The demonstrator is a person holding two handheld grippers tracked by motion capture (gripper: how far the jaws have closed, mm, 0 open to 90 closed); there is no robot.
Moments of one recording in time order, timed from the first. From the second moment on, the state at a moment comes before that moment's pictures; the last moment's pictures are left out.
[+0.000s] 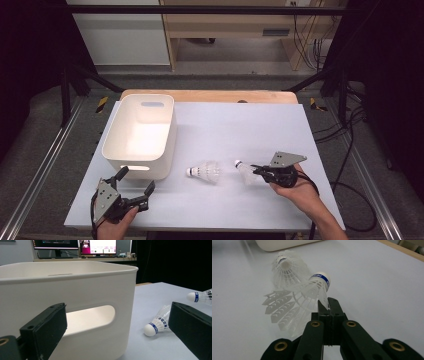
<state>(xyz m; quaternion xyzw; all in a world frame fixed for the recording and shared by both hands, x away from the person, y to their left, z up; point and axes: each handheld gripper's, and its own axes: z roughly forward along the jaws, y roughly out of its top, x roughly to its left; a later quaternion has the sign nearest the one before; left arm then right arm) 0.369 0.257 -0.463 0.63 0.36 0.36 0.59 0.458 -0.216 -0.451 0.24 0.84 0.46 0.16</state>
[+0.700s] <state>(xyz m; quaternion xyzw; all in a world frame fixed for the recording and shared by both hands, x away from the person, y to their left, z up) 0.370 0.255 -0.463 0.63 0.36 0.35 0.59 0.469 -0.174 -0.462 0.21 0.86 0.44 0.12</state>
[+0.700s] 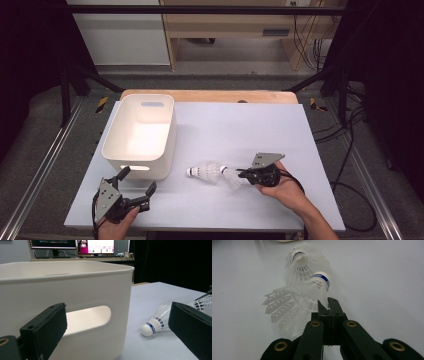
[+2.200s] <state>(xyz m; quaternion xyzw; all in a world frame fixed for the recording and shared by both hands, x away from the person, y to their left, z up) 0.370 0.253 -0.463 0.64 0.35 0.35 0.59 0.500 -0.124 -0.475 0.19 0.88 0.43 0.11</state>
